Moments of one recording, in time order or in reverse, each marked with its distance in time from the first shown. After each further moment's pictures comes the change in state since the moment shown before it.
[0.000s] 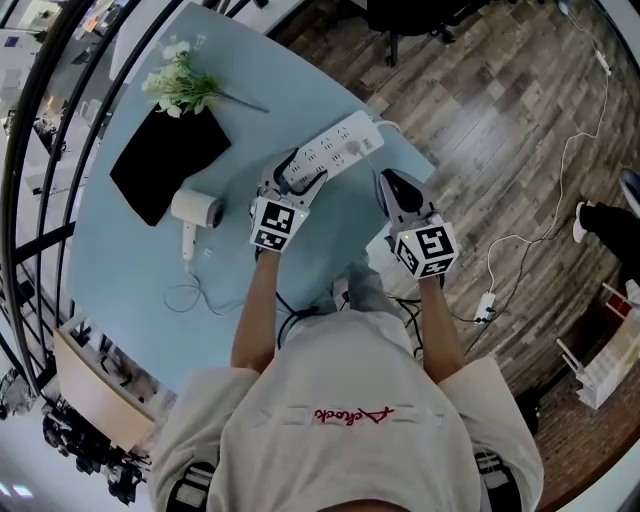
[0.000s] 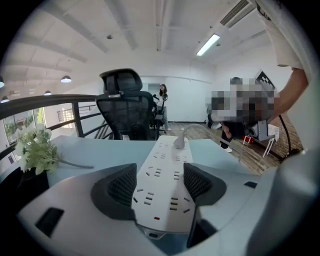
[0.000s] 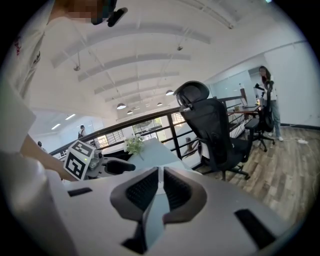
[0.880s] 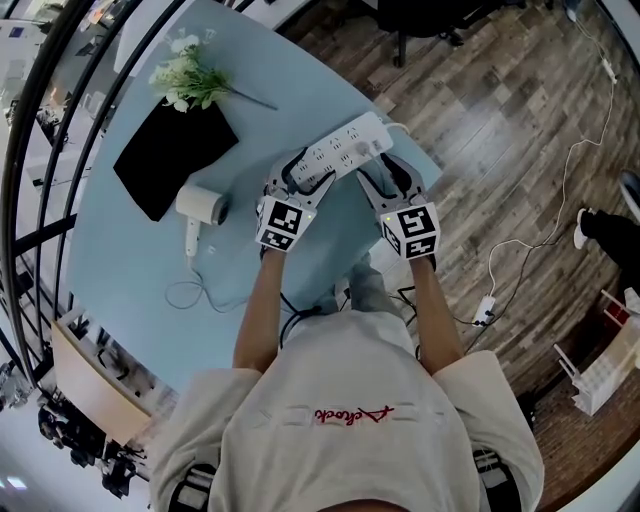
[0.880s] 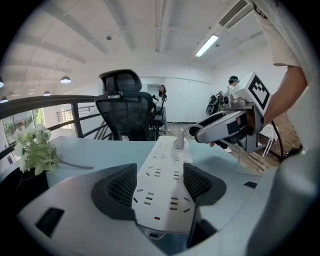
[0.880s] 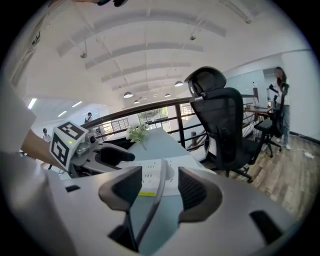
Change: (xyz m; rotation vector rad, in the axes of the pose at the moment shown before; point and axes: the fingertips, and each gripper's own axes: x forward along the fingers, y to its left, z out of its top) left arm 0.000 -0.001 -0.001 0.005 -0.009 -0.007; right arm 0.054 0.014 -0.023 -0.100 0.106 0.046
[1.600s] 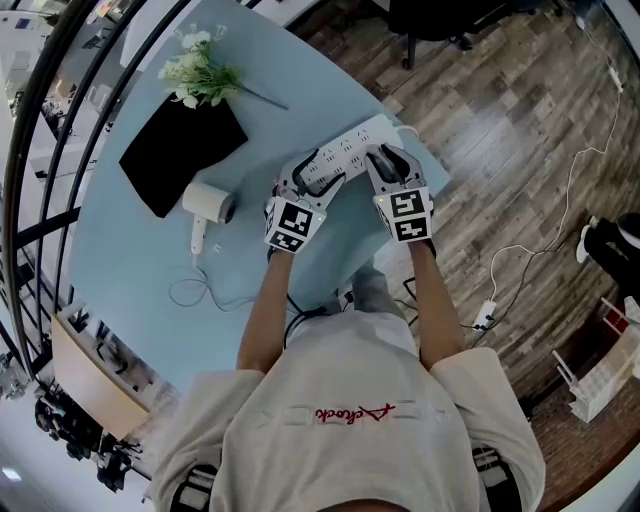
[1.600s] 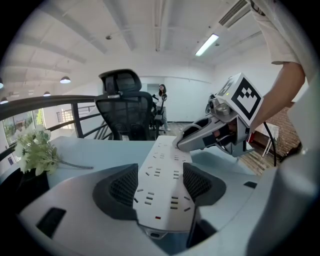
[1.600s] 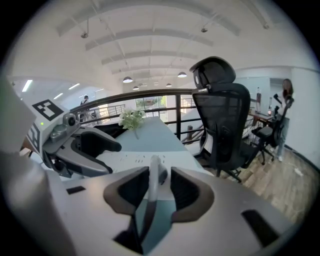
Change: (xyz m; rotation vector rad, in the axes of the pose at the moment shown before) left arm -0.001 -0.001 -0.003 0.005 0.014 0.005; right arm 0.039 -0.012 -0.012 -0.102 0.132 -0.066
